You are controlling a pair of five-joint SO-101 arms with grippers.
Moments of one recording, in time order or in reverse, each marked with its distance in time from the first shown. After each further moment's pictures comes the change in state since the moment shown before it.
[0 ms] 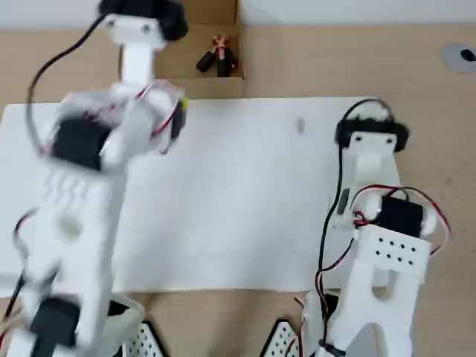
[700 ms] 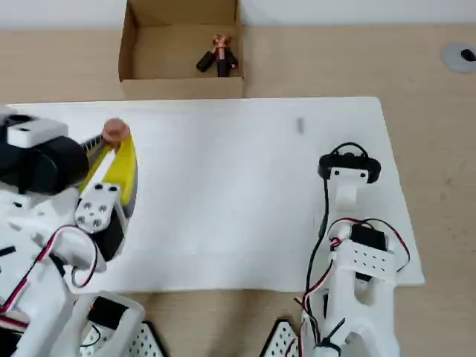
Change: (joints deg) left arm 0.0 -43.3 24.2 -8.9 -2.4; right arm 0.0 -0.6 30.0 -32.8 -0.1
